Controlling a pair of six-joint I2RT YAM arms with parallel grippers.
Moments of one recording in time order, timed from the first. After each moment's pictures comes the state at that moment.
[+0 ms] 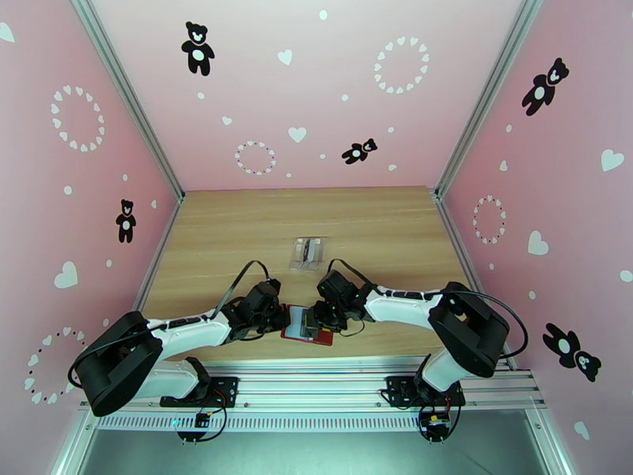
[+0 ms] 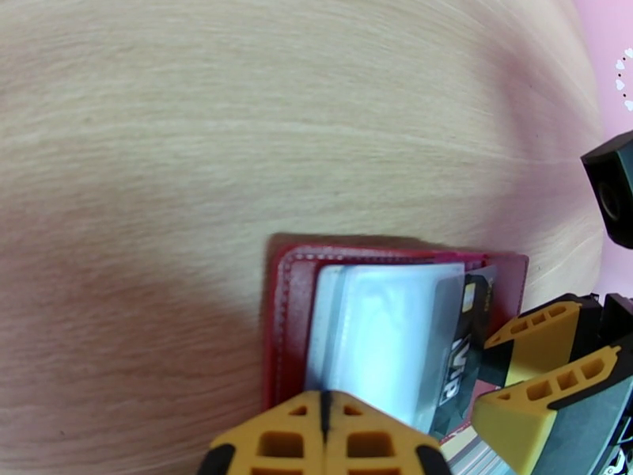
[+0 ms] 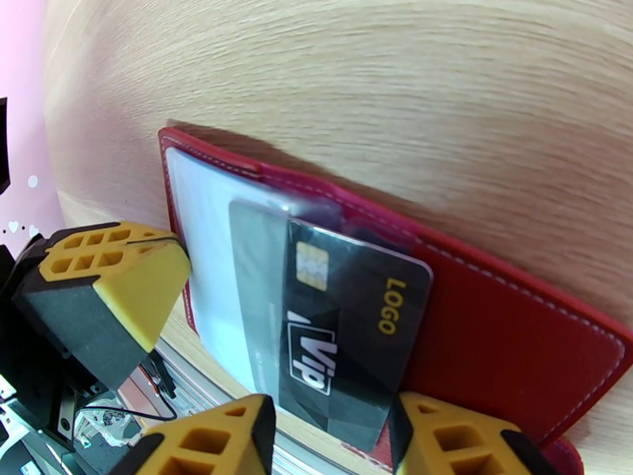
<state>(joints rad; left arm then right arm) -0.77 1.34 0.42 -0.01 0.19 -0.90 0.88 1.60 0.74 -0.24 -0.41 0.95</state>
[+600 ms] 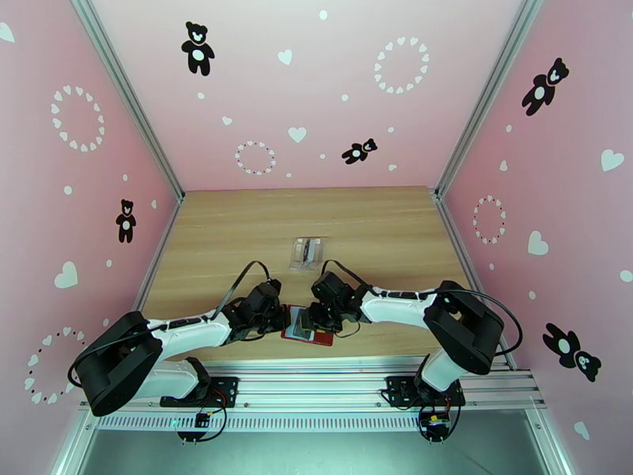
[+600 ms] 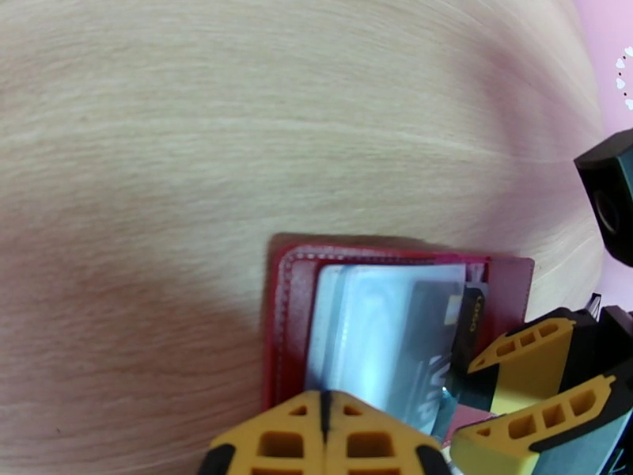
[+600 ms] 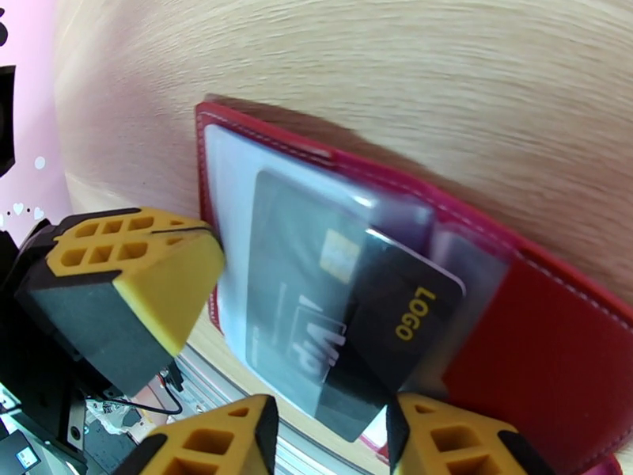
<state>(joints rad) -0.79 1.34 0.42 -0.01 0.18 -0.91 0.90 1.63 0.77 -0.20 -0.44 0.96</state>
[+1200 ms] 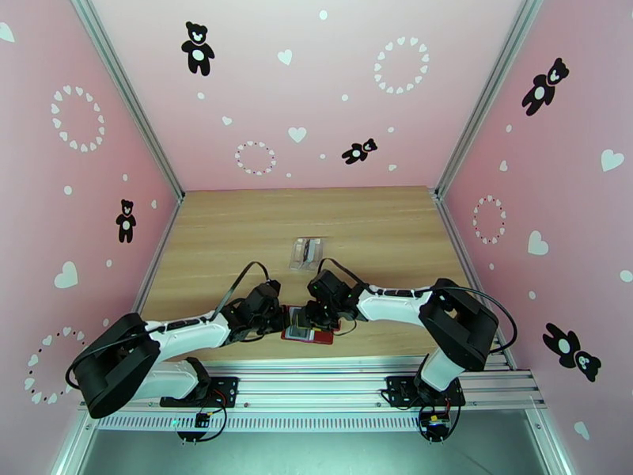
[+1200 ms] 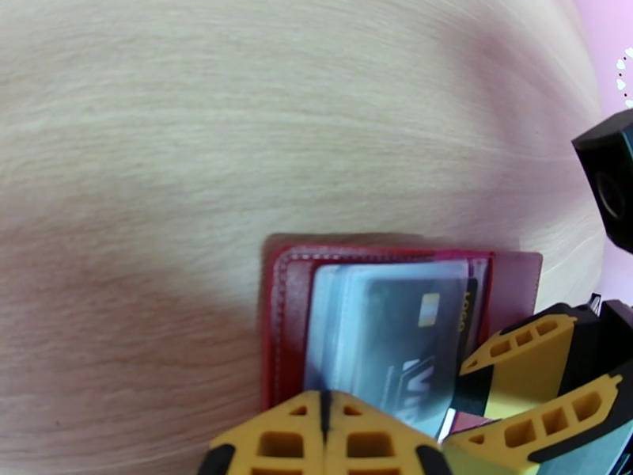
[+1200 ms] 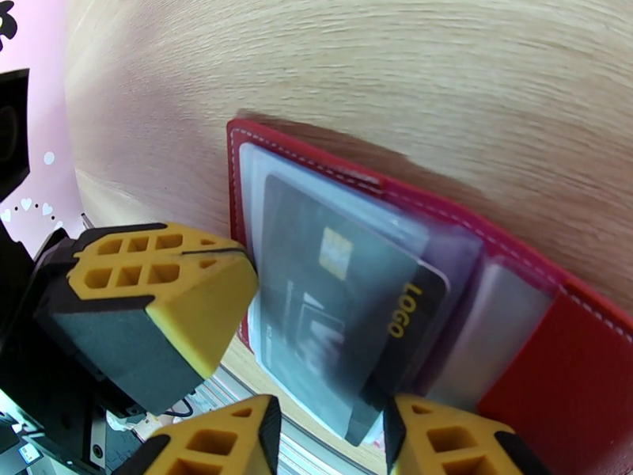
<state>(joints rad) -0.79 1.31 0.41 -0.02 0.18 -0.91 0.91 1.66 0.79 -0.18 -0.45 0.96</state>
